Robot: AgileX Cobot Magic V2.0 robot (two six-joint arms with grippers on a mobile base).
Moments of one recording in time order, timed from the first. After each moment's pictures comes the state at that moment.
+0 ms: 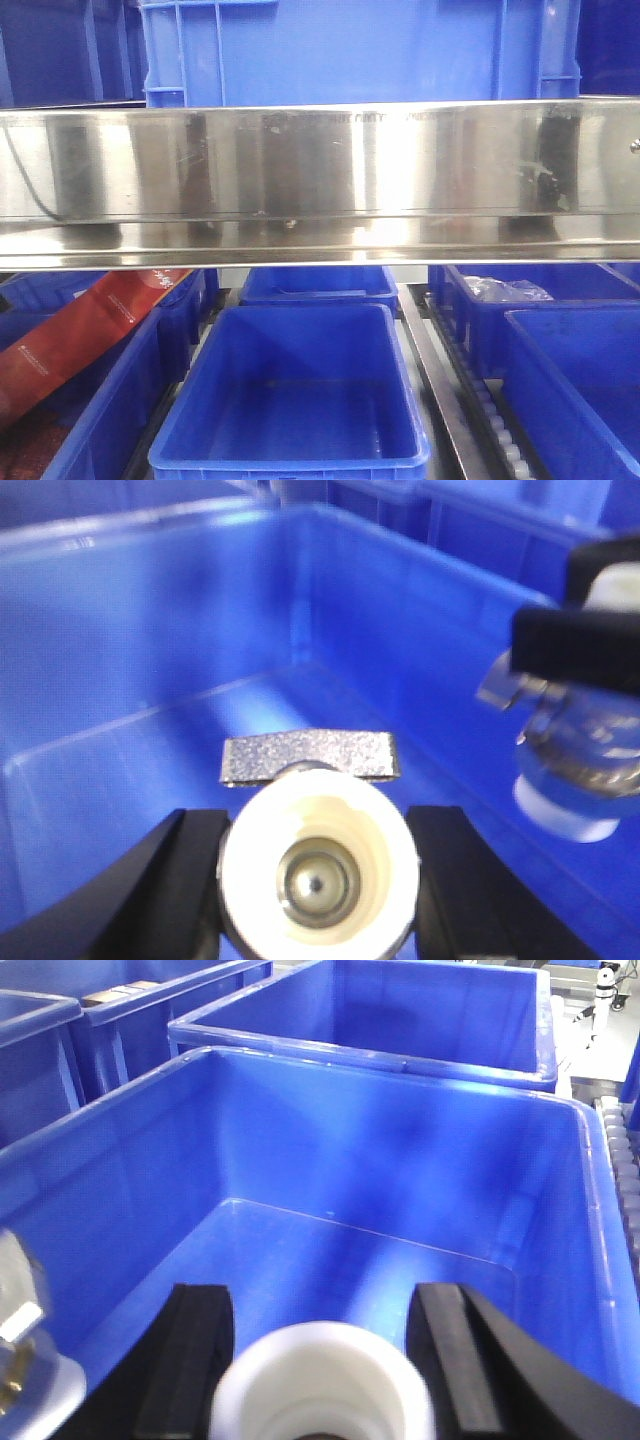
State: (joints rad) left arm -0.57 1.75 -1.73 -0.23 0.46 0.18; right arm 0.38 1.67 -1.67 0.13 0.41 -0.05
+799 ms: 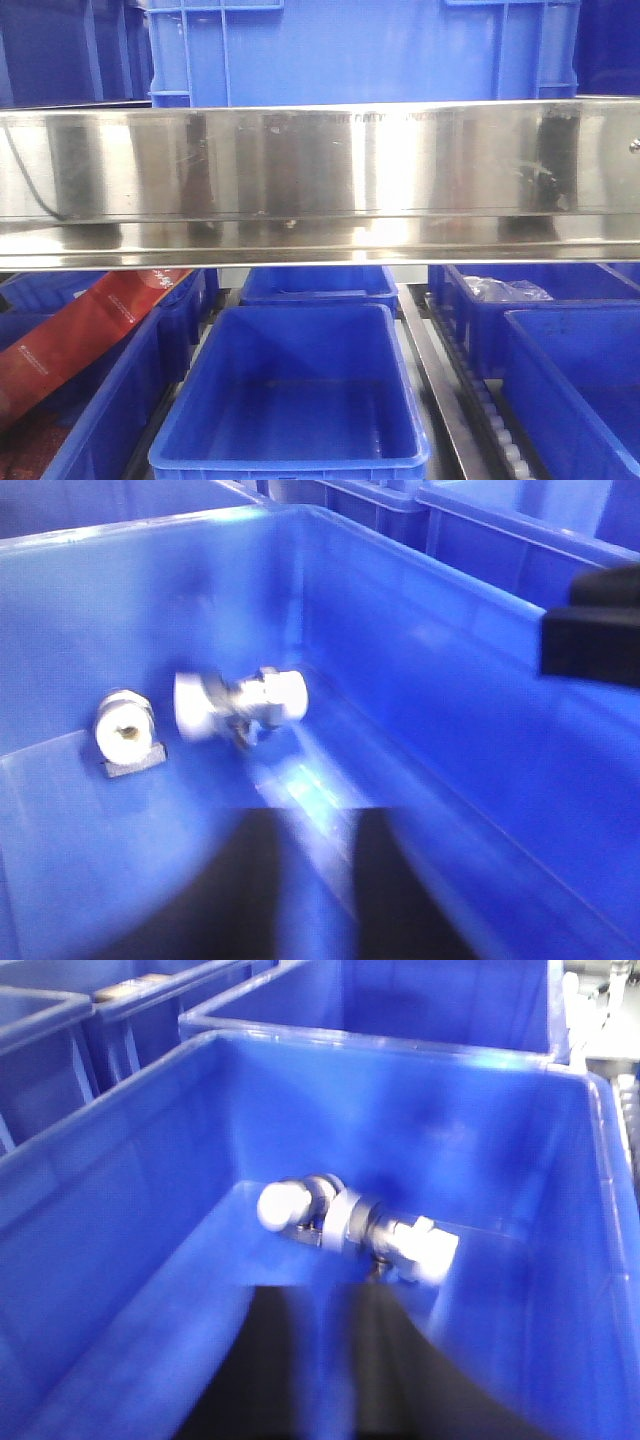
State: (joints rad) left arm -0.57 1.75 -1.74 -0.24 0.44 0.18; right arm 0.38 1.66 -1.68 0.17 0.46 -0.05
